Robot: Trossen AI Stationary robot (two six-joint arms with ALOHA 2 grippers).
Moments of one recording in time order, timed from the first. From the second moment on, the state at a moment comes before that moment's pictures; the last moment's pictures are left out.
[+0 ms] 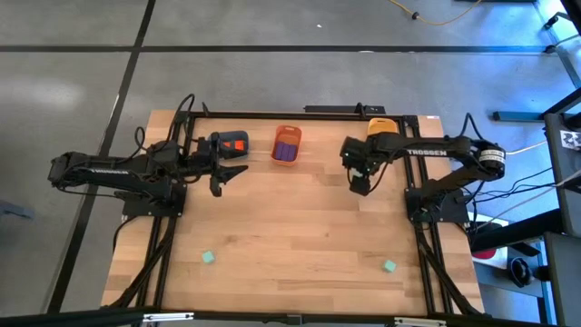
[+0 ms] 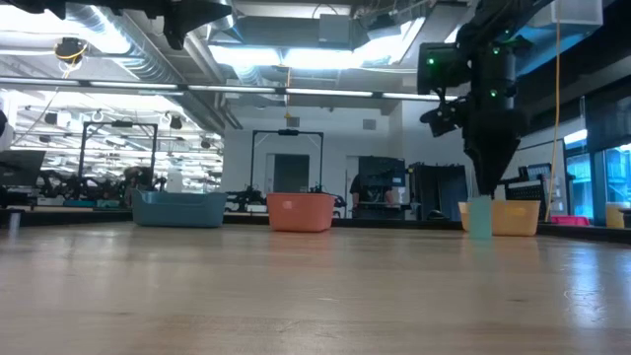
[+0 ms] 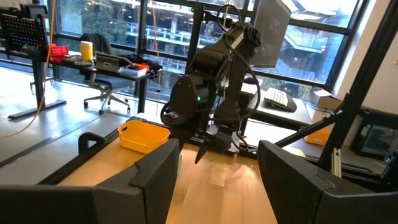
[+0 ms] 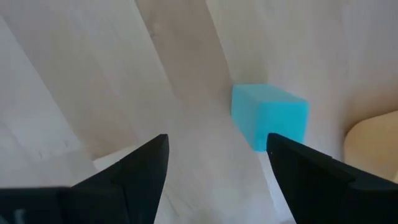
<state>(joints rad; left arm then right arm) 0.06 0.67 0.50 0.28 -0.12 -0.18 -0.33 1.45 0.93 -0.95 0.04 0.04</state>
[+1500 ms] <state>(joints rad) 0.06 0.67 0.50 0.28 -0.12 -0.18 -0.39 1.60 0.95 -0.94 0.13 0.02</state>
